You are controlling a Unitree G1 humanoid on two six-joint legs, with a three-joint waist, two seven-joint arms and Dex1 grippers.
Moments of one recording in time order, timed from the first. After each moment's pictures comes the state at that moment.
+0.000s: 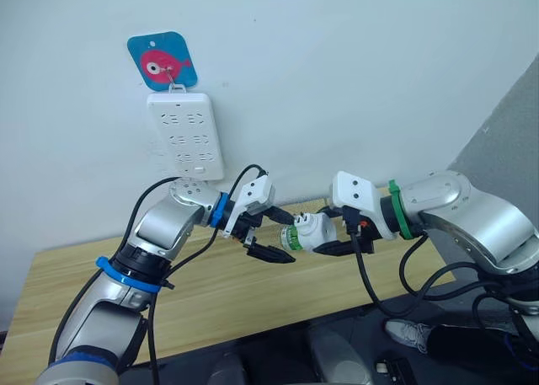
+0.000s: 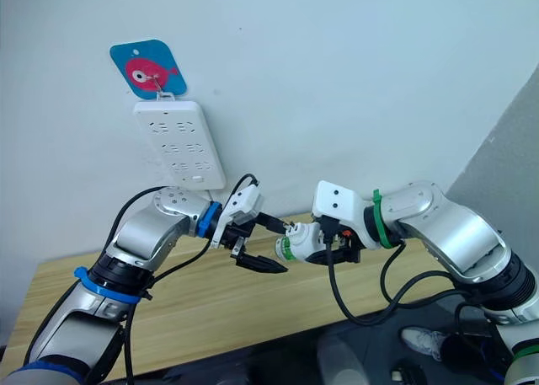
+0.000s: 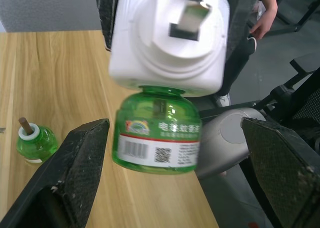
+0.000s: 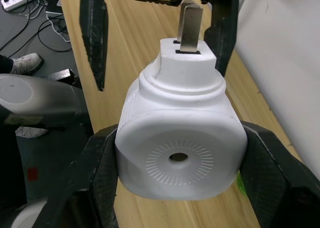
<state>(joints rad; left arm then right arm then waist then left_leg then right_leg) -0.66 0.59 -0.33 0.05 -0.32 0.49 -1.43 -0.73 -0.82 0.40 -0.52 0.45 1.02 0.99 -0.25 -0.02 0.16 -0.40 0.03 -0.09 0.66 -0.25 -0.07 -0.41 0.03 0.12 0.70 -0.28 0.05</state>
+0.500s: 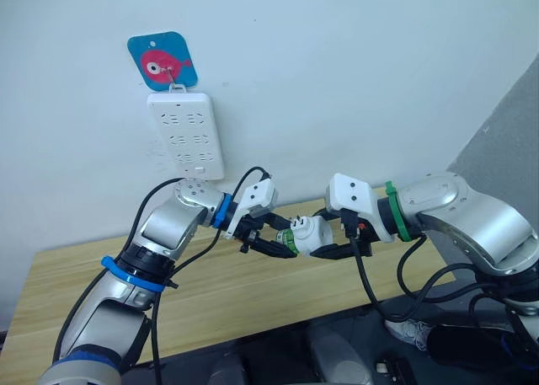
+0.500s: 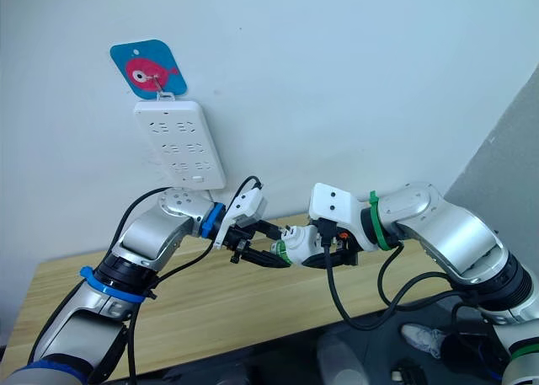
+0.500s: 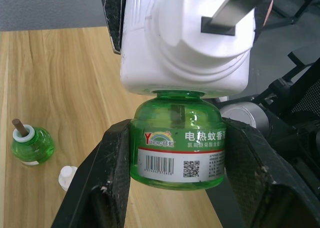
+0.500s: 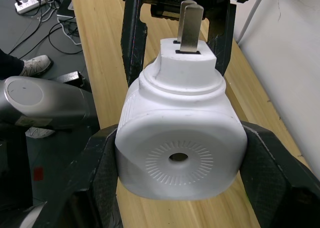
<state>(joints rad) -0.66 0.58 -0.35 0.07 -0.30 0.47 -1.44 -0.73 -0.81 0.40 -0.53 0.46 1.02 1.00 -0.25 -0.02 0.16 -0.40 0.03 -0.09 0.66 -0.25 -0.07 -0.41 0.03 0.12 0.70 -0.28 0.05</state>
